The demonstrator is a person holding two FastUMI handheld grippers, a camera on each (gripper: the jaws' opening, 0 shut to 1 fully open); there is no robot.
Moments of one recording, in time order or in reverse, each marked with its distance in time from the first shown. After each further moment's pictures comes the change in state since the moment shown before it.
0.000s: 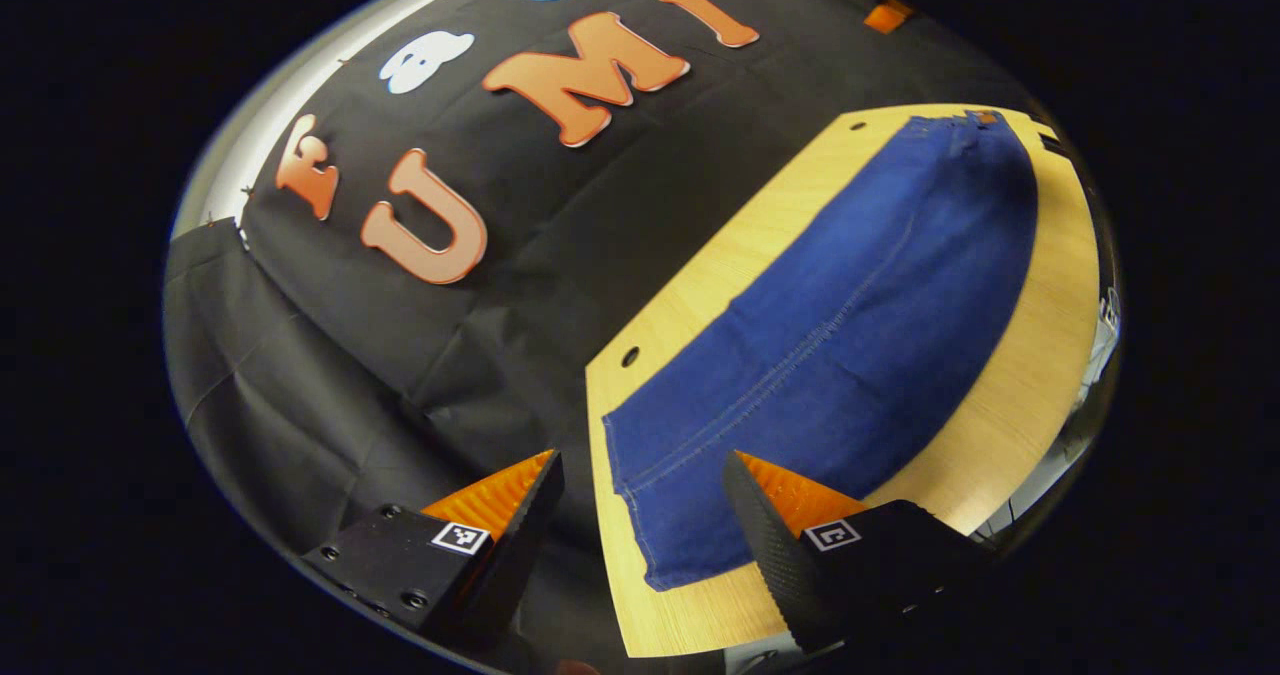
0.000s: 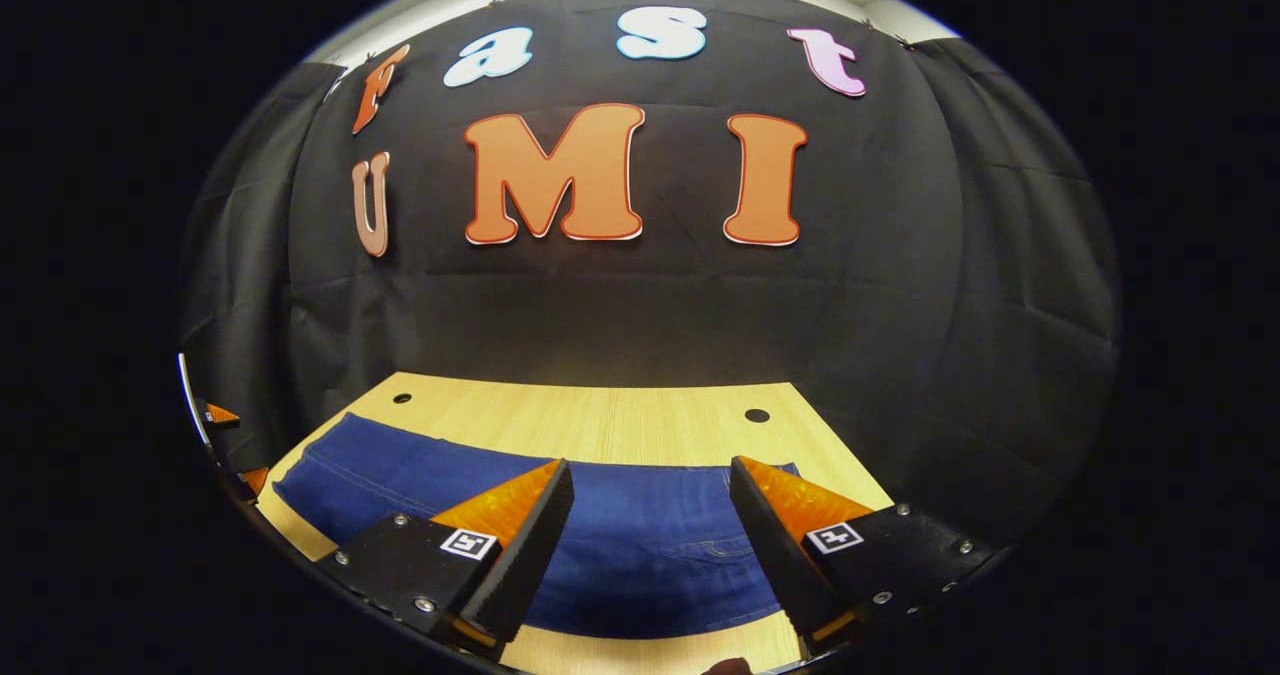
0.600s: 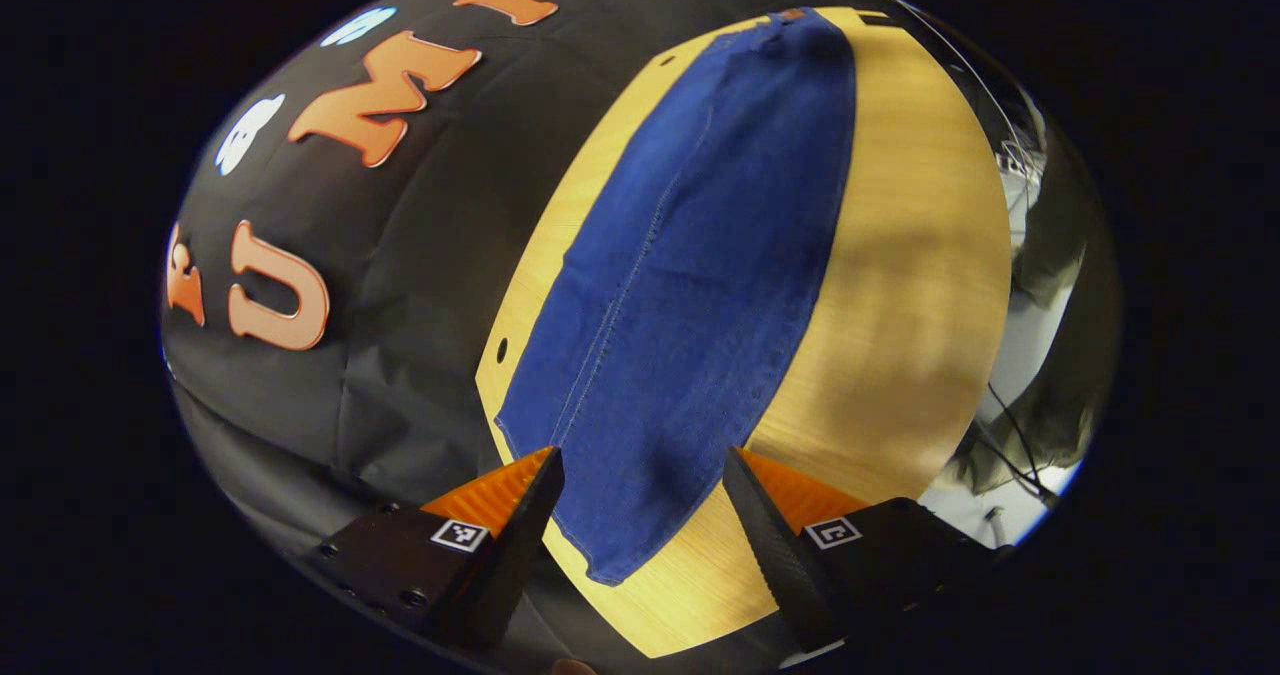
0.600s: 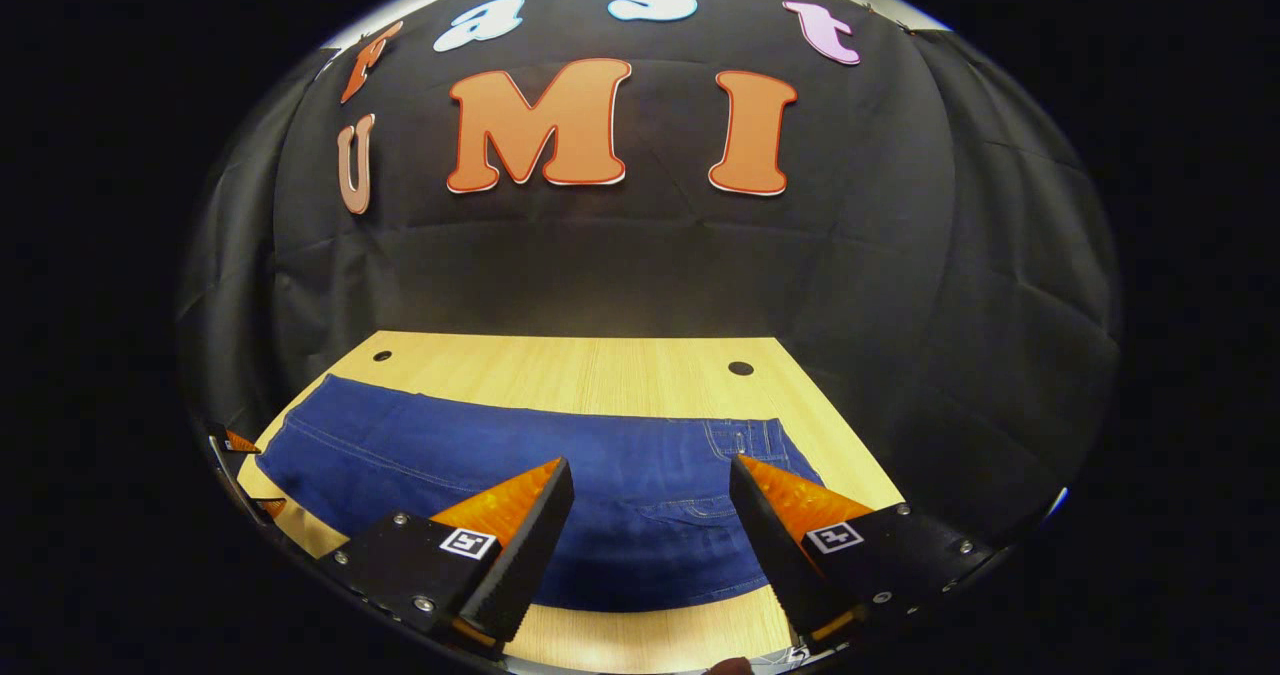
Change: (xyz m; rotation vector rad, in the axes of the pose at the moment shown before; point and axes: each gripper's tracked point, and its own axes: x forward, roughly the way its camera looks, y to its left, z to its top) left arm 0.031 -0.099 -0.062 0.375 0.074 -0.274; right arm -0.001 -0.020 -0.050 0.001 0.131 -0.039
